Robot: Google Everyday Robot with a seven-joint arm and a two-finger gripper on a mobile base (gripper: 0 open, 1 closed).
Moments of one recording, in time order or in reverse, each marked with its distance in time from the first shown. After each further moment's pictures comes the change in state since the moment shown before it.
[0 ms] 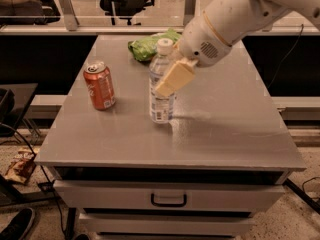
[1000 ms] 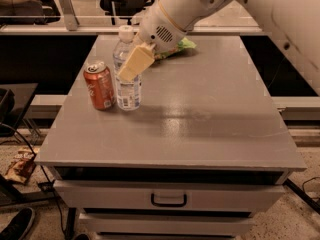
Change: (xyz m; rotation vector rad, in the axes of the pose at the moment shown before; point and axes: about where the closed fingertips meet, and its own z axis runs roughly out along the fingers) arm -0.070 -0.032 0.050 -0.063 -0.053 -0.034
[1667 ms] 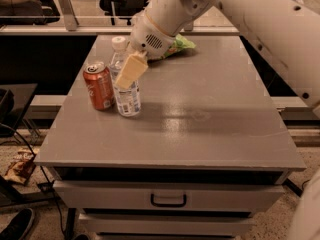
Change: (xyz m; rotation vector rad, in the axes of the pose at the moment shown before) arm 0.007 -0.006 0.030 -0.030 0.086 -0.031
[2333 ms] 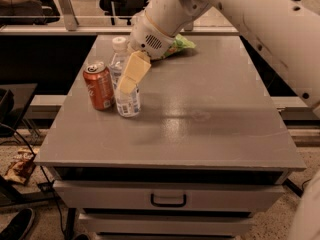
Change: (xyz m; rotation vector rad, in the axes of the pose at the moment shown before) arm -0.001 0.001 0.002 -0.004 -0.002 -0.001
